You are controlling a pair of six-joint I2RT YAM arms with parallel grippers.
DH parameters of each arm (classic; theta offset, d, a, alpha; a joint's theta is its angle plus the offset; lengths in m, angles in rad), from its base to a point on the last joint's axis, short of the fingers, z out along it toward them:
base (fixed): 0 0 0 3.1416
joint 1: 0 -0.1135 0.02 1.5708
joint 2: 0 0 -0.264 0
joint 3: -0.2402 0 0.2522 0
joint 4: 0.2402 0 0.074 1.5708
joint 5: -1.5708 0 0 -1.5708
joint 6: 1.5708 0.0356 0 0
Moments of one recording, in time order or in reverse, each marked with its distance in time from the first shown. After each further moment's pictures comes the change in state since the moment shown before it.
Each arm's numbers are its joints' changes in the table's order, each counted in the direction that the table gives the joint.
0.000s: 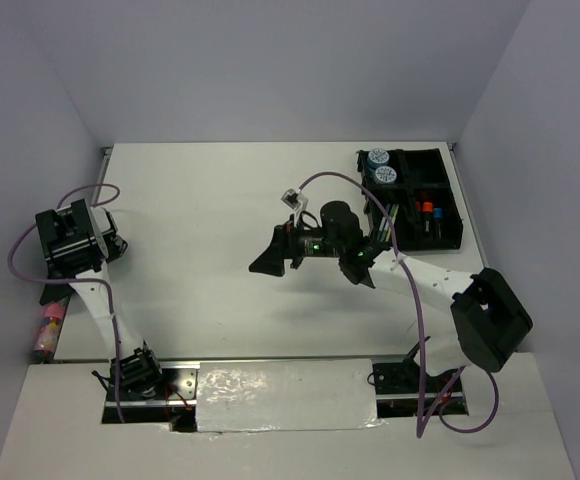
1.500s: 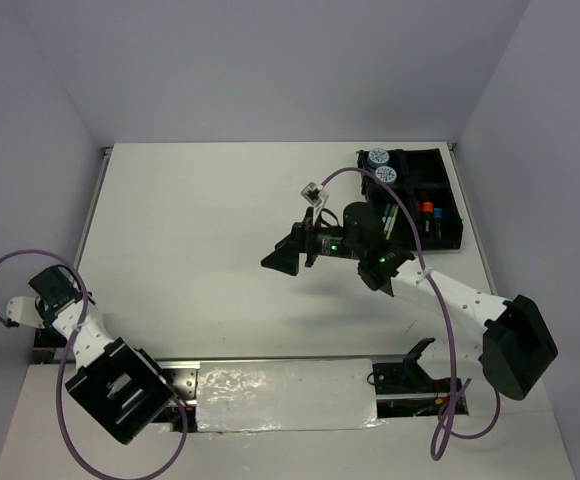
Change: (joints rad) left arm -0.386 -1.337 0.891 -0.896 -1.059 0.535; right arm 0.036 -0.176 0.045 0.042 -0.026 -0.027
